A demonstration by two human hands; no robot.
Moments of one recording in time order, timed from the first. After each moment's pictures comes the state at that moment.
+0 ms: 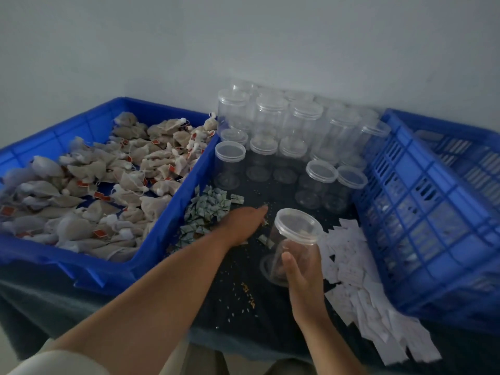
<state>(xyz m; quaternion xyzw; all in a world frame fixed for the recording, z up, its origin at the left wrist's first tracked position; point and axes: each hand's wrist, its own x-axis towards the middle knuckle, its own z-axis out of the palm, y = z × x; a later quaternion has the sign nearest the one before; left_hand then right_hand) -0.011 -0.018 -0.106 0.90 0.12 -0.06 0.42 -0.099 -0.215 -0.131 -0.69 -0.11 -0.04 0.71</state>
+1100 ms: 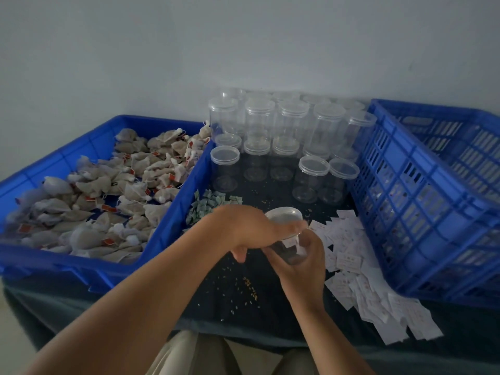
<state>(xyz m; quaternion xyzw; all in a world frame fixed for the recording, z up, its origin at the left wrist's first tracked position) -0.096 -0.062 0.022 0.95 0.05 -0.26 0.15 -0.103 -0.212 -0.130 -0.78 -0.08 -0.17 0.60</state>
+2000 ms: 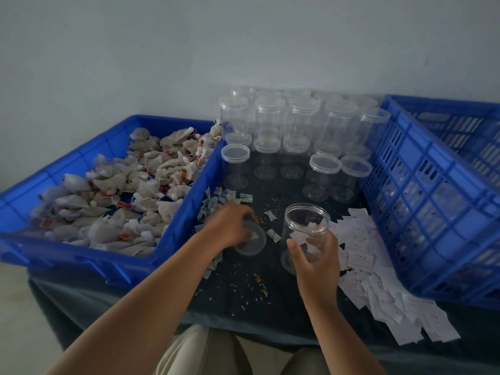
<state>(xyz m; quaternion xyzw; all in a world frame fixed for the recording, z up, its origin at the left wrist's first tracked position) -0.075 0.009 -0.064 0.97 0.11 -0.06 0.23 -0.102 -0.216 -0.132 -0.74 -0.06 -0.17 0.64</state>
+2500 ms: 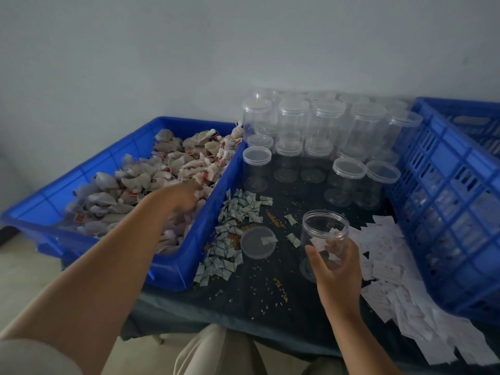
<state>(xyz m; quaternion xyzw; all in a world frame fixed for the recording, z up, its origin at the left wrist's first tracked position) -0.079 0.150 -0.013 0.95 0.23 -0.16 0.14 -0.099 -0.214 -0.137 -0.76 -0.06 -0.15 0.63</state>
